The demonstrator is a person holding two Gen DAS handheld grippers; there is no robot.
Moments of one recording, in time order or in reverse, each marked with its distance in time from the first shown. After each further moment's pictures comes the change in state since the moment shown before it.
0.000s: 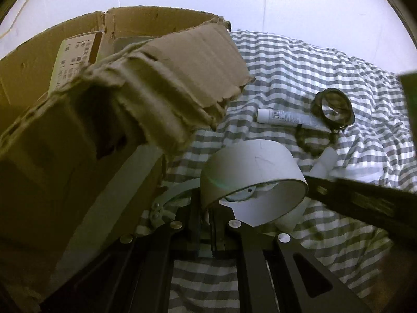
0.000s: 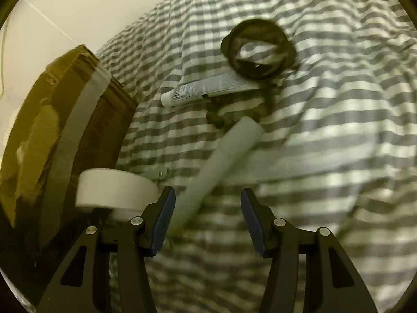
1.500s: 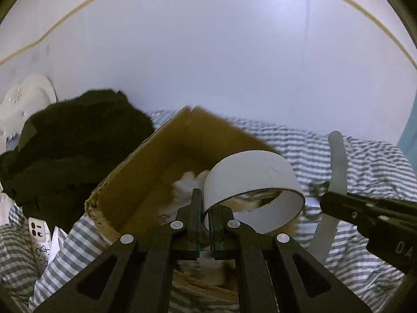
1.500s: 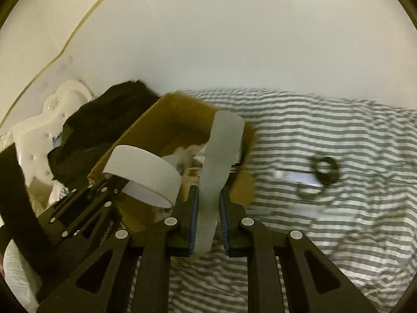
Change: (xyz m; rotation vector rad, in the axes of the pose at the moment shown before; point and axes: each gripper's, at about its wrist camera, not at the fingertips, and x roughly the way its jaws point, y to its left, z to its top) left arm -0.142 0.136 0.082 -0.074 -0.195 -0.004; right arm -0.165 0.204 -0.003 -0.337 -0.190 0.071
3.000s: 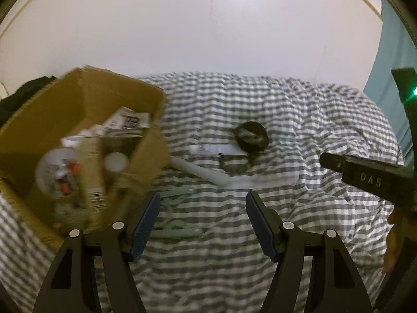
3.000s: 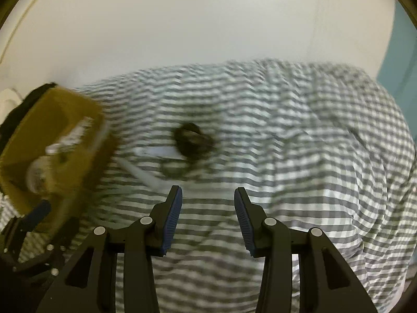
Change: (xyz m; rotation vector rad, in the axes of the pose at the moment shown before) left arm 0.024 -0.179 -0.072 0.141 0.144 -0.188; right arm -0.009 -0.208 -0.067 0.149 0.022 -0.364
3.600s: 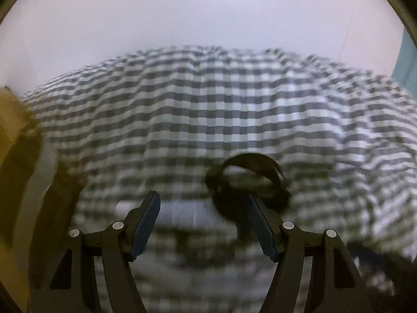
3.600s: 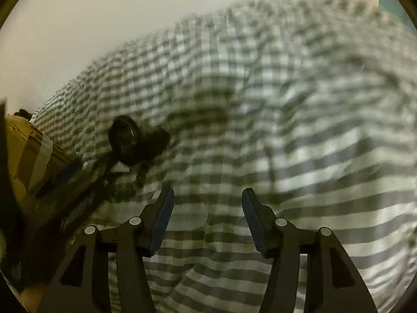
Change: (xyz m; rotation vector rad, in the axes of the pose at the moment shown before) left arm 0.181 -0.064 0.072 0.033 0.072 0.006; right arm 0.116 -0.055 0.002 0.196 0.110 0.048
